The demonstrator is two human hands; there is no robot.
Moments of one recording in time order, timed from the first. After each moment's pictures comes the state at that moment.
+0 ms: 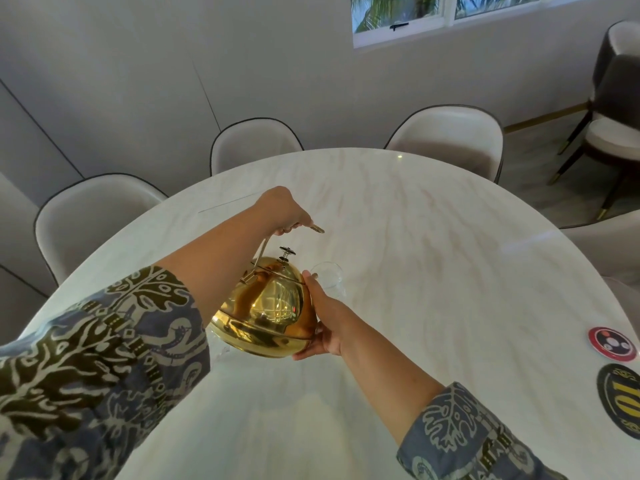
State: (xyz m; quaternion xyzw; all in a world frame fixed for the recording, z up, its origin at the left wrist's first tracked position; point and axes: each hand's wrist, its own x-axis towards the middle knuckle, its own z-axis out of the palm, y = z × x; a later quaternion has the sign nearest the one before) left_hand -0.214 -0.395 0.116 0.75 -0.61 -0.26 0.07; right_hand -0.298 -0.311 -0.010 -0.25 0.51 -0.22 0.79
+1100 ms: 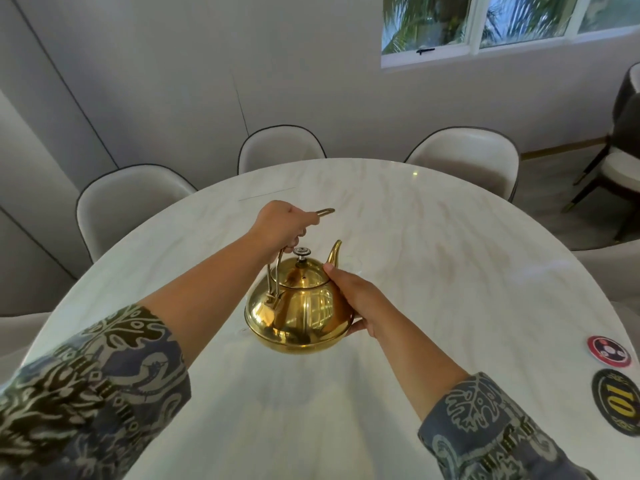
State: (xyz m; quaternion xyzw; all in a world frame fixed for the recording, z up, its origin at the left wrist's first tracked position) left_hand -0.174 -0.295 0.122 0.69 -0.53 -0.36 0.35; right_hand -0.308 -0.277 0.012 -0.45 0.56 -0.26 0.65
